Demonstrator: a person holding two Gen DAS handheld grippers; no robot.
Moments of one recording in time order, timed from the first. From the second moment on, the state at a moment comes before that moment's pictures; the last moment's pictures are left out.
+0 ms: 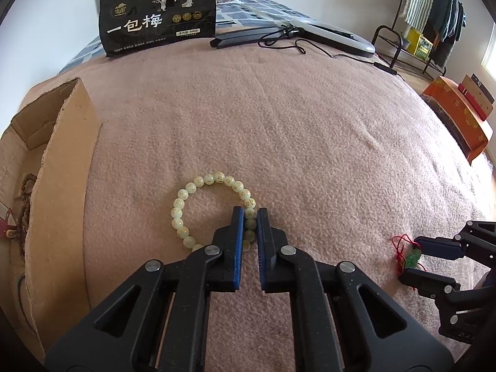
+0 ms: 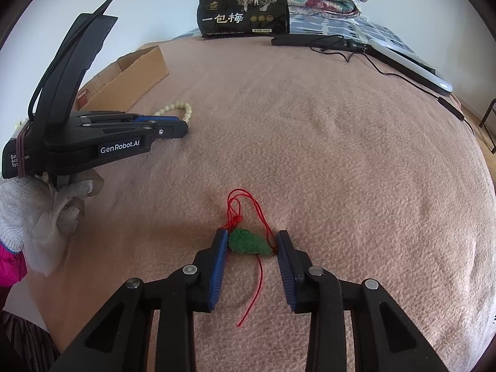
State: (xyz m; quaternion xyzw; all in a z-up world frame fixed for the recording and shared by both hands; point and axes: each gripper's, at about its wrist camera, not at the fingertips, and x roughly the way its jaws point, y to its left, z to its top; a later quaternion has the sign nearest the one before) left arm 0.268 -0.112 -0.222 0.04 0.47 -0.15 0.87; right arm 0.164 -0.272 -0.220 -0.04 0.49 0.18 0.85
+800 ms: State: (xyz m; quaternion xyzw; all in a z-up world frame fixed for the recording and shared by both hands) left arm 0.215 -0.090 -0.168 -0.01 0.43 -0.17 0.89; right arm 0.144 -0.282 -0.174 -0.02 0.45 0.17 0.88
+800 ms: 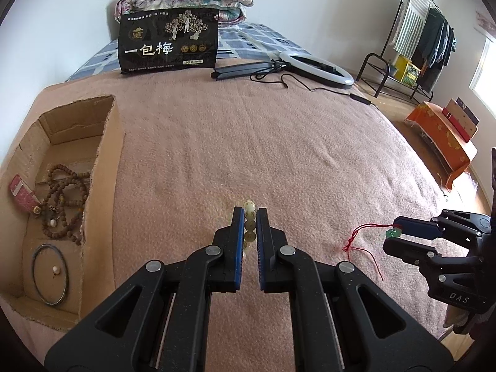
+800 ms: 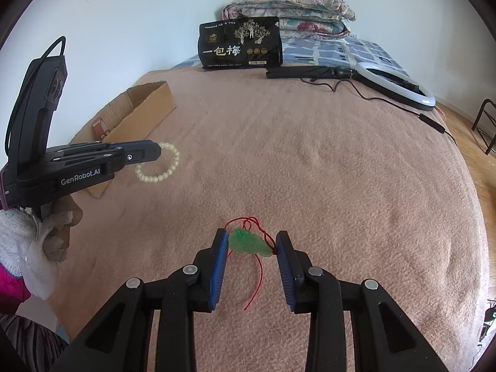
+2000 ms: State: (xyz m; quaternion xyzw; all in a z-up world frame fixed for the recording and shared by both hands) left arm 0.171 0.023 -0.095 -0.05 0.35 -0.11 0.93; right arm 0.159 -0.198 -0.089 -0.04 0.38 0.23 0.90
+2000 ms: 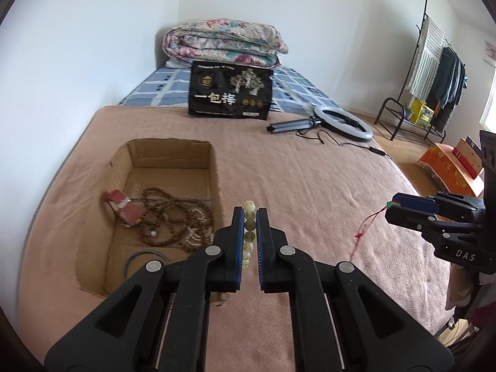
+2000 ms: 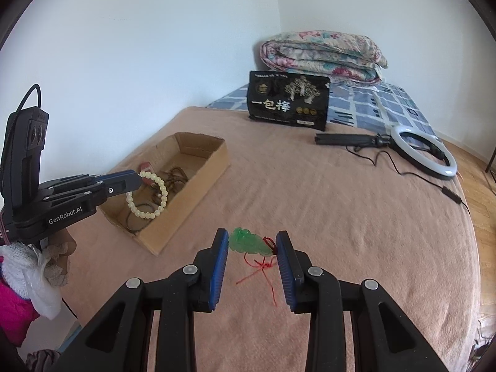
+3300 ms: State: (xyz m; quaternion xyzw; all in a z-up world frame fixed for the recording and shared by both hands) left arm 0.180 0.111 -0.100 -0.07 0.34 -0.05 0.94; right arm 0.260 -0.035 -0.057 -0.04 0.35 0.31 0.88
